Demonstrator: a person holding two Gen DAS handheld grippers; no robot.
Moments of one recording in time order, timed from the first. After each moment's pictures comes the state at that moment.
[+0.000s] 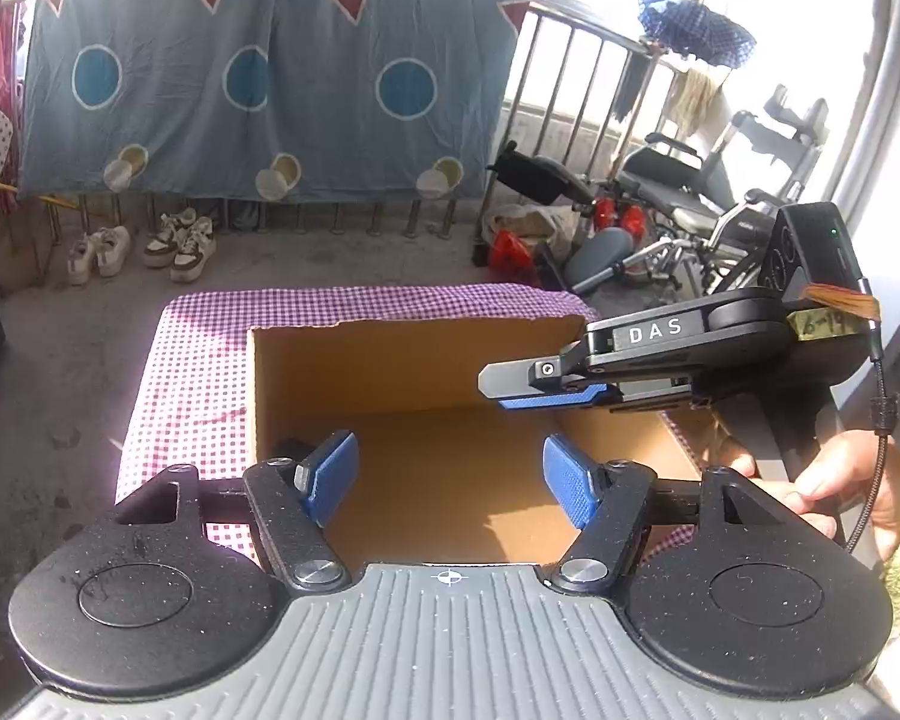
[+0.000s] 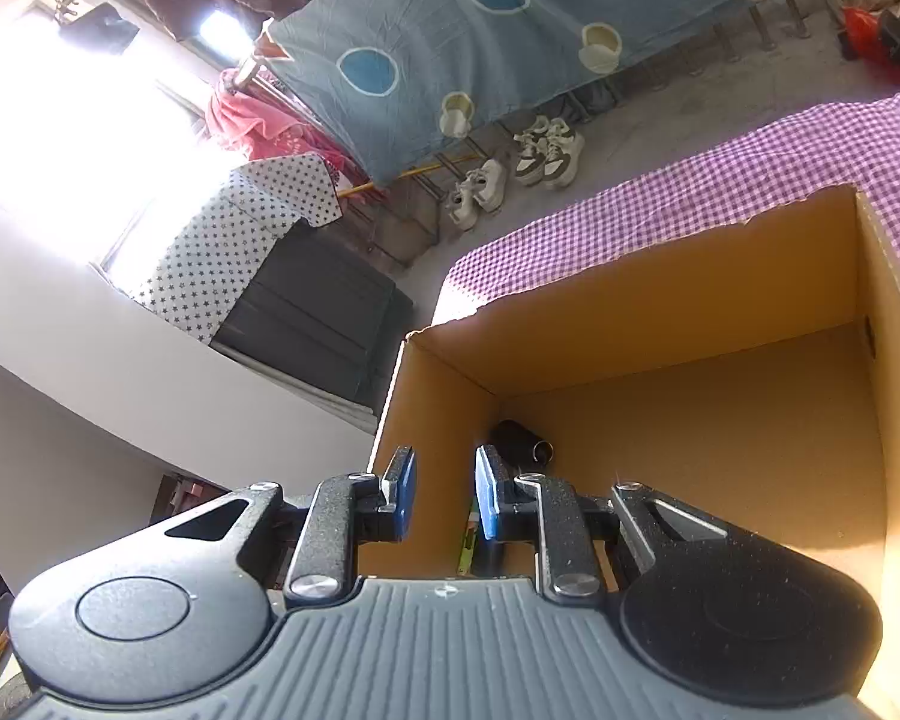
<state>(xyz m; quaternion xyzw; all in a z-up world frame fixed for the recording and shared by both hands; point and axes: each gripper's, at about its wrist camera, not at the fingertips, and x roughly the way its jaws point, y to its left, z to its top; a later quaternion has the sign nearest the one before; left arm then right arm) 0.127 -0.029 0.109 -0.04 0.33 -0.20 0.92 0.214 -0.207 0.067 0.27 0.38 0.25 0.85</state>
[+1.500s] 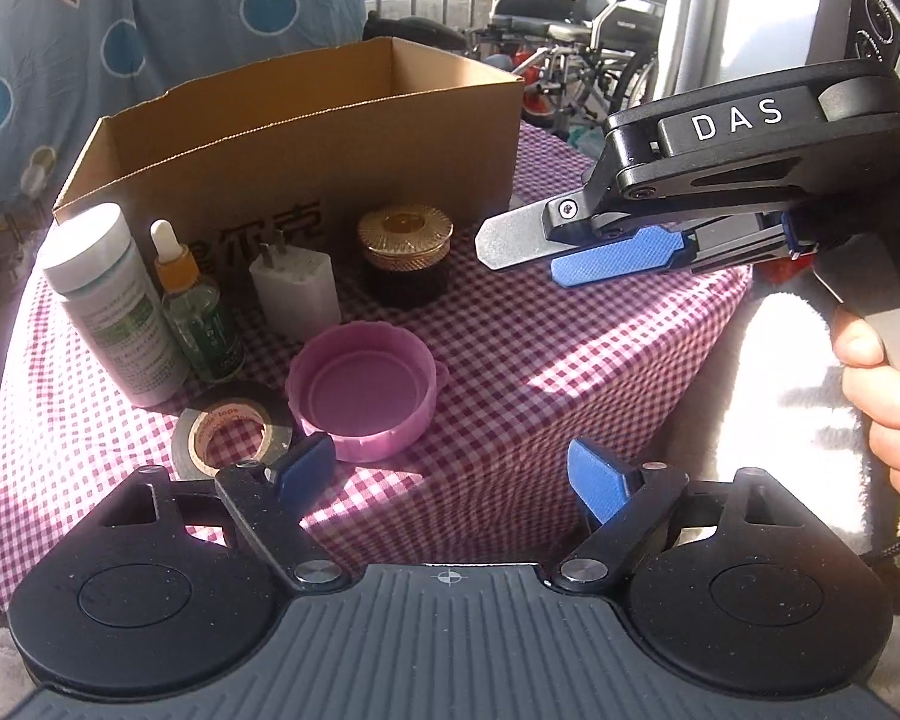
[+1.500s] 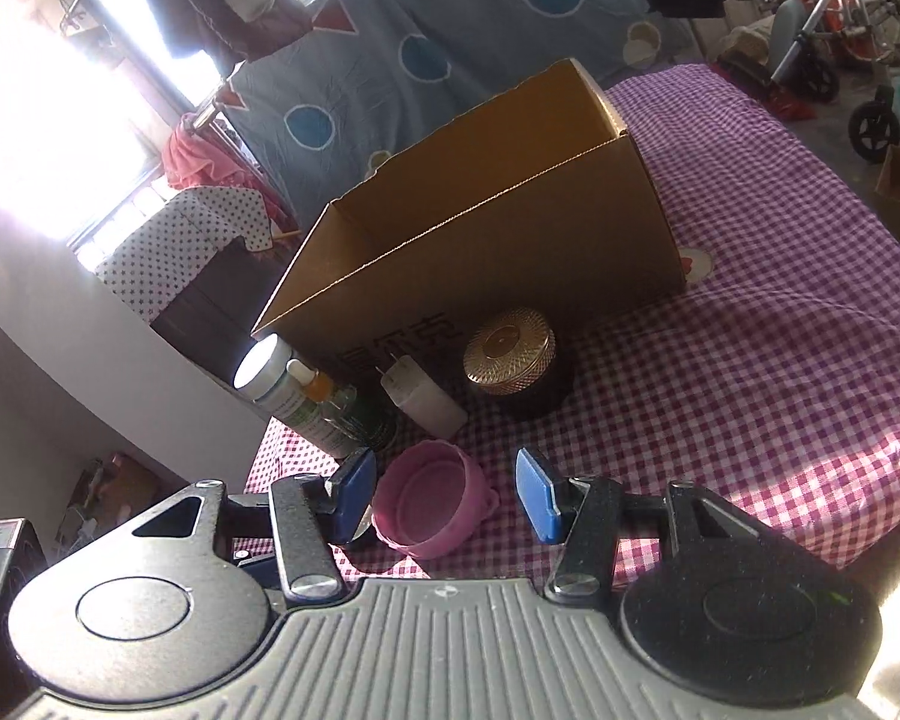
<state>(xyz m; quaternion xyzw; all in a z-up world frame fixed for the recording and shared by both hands) -0.012 -0.095 -0.037 0.10 0.38 -0.27 0.88 -0.016 -0.210 -0.041 0.26 0.34 0.14 0.89</state>
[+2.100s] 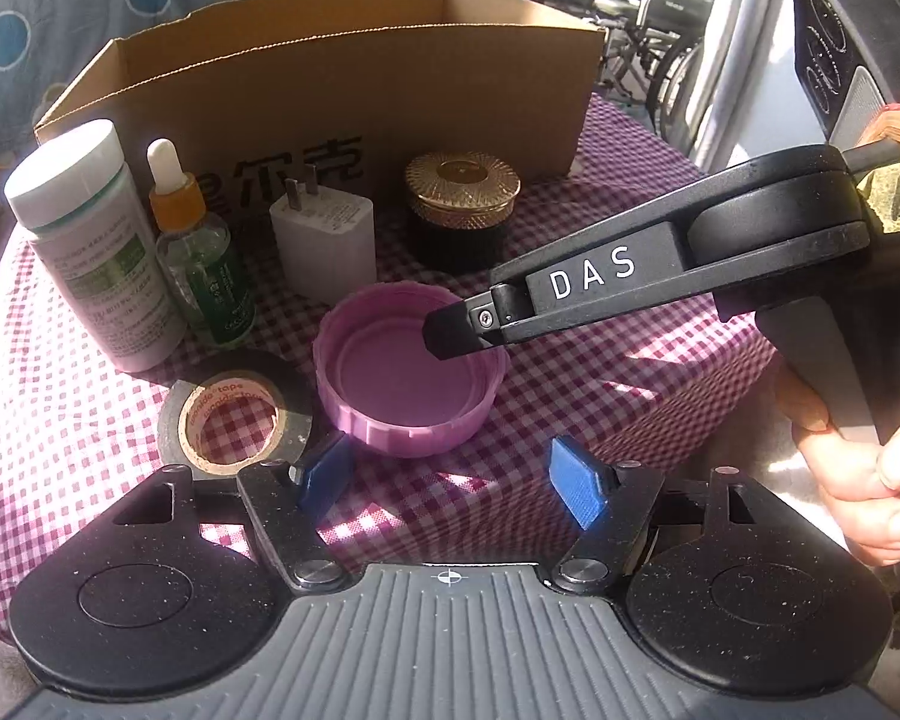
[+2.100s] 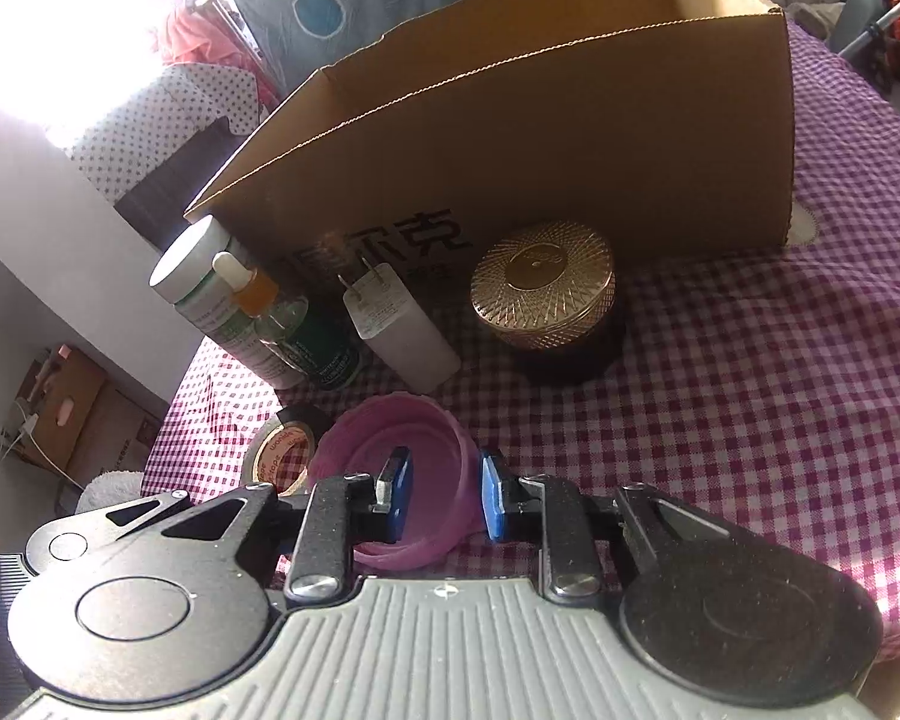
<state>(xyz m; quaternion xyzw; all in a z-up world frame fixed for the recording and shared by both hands) 0.025 -0.088 -0.061 0.08 0.42 -0.25 0.87 0.045 -0.162 -0.078 0.16 0.42 0.14 0.88</state>
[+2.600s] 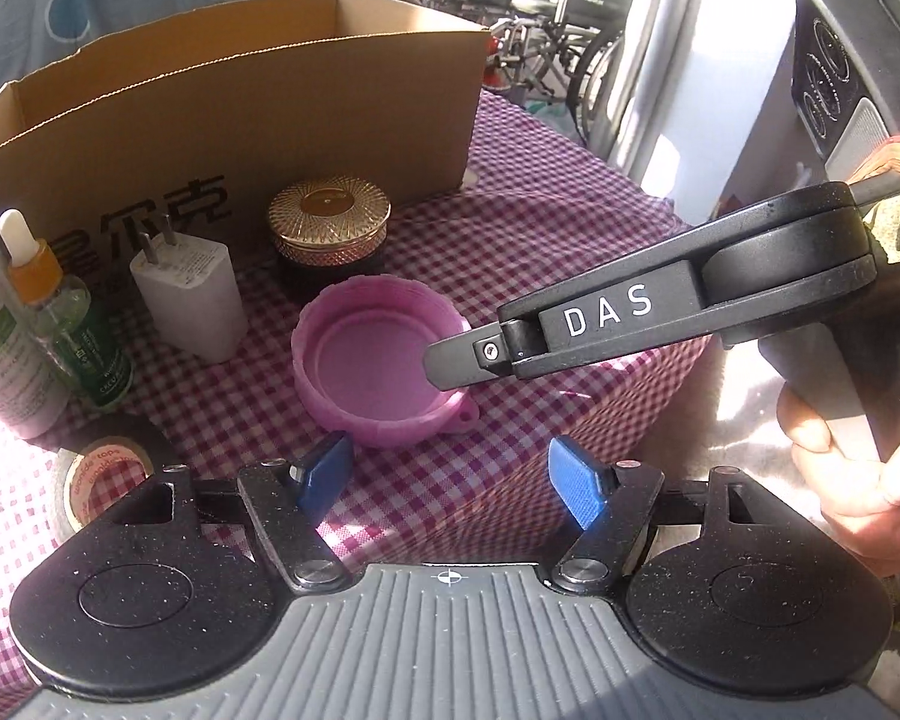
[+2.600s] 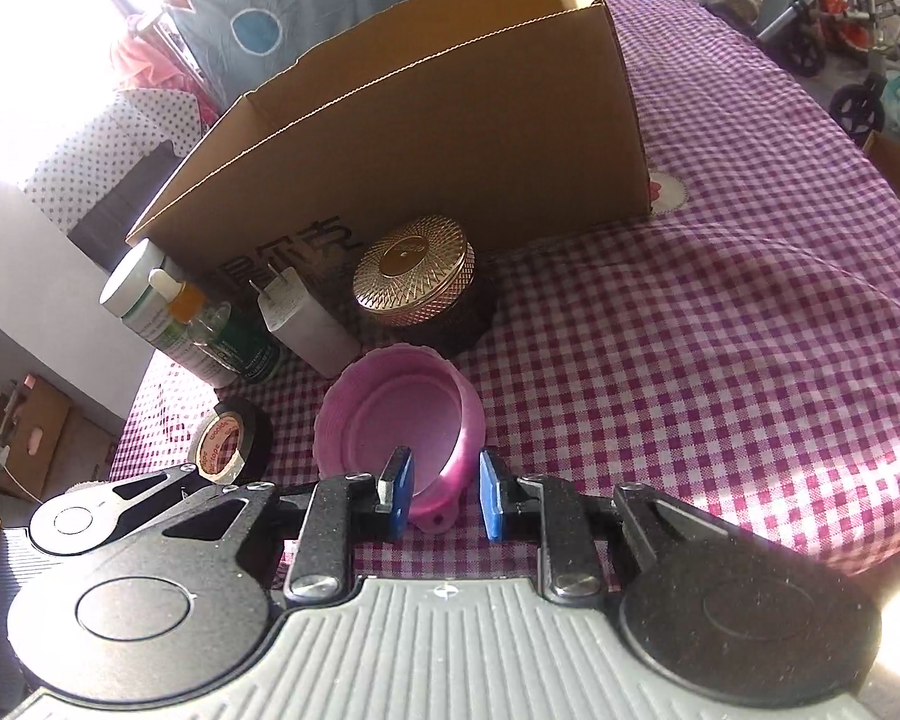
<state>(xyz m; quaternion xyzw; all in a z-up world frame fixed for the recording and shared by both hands) 0.026 -0.125 -0.060 0.08 0.41 -0.32 0.85 0.016 -0.205 -0.074 0.19 0.42 0.09 0.88</state>
